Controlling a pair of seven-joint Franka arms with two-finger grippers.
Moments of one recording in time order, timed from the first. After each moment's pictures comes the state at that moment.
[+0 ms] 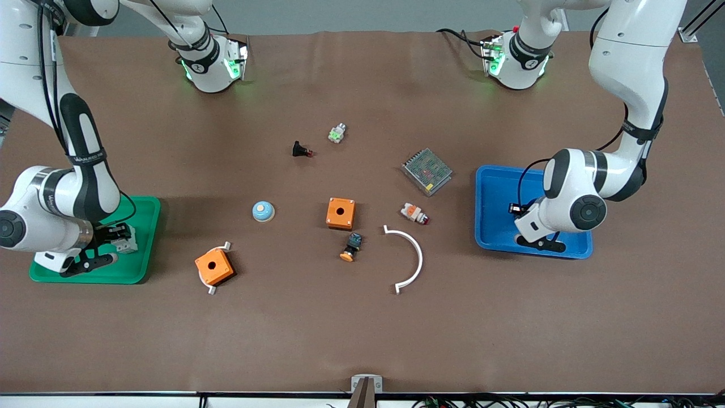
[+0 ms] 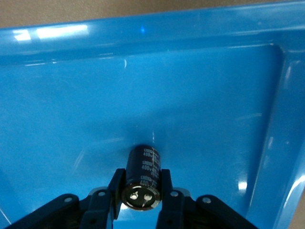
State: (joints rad) left arm -0.10 0.51 -0.04 -1.95 0.03 2.15 0.04; right arm -0.15 0.61 -0.09 -1.71 -0.10 2.14 -0.51
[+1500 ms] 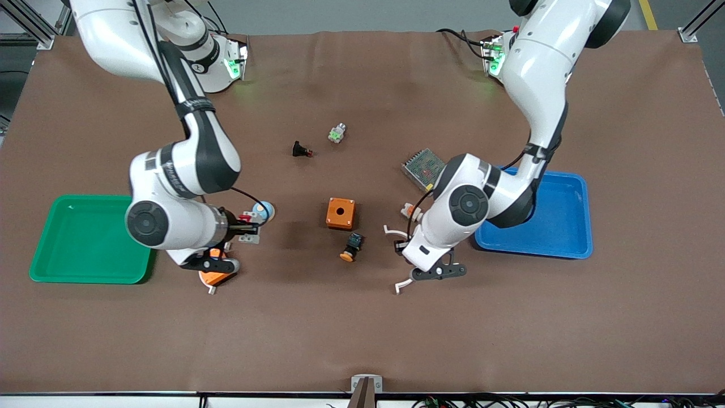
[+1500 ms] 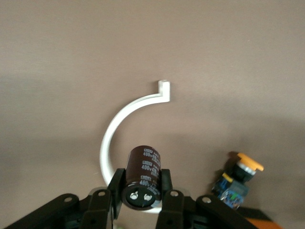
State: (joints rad) left arm -0.44 0.81 -0.13 -1.32 -0.06 2.26 -0.62; right arm 0.38 0.60 -0.08 -1.43 0.22 1.81 0.41
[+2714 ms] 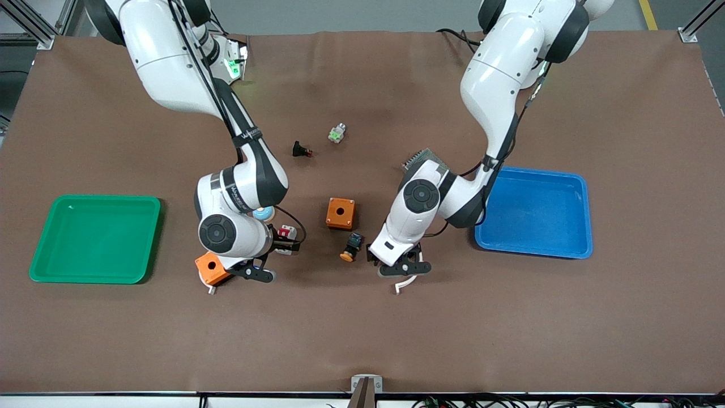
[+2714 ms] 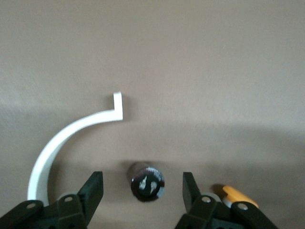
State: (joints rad) left arm -0.62 0.92 0.02 -1.25 -0.06 2.44 -0.67; right arm 0.46 0.73 -0.11 -1.41 0.23 1.98 0.51
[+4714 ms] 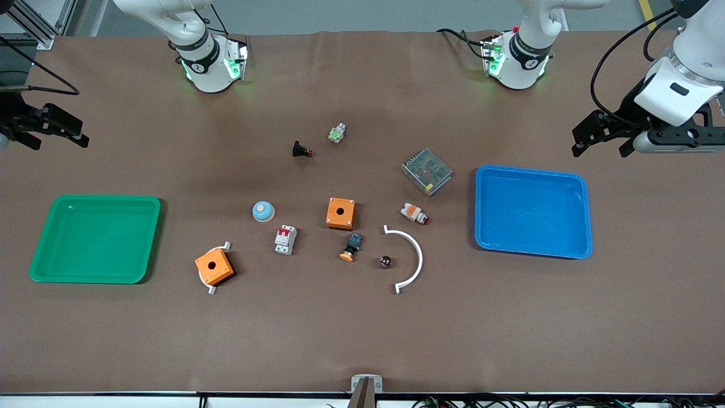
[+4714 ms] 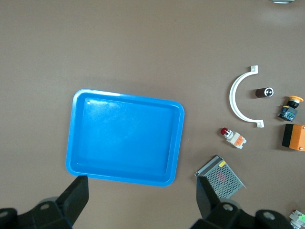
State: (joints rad) left arm -0.11 -0.13 -0.03 -1.80 -0.06 1.81 -0.16; right arm 0.13 -0.11 -0.19 -1.71 0.02 1.60 -0.08
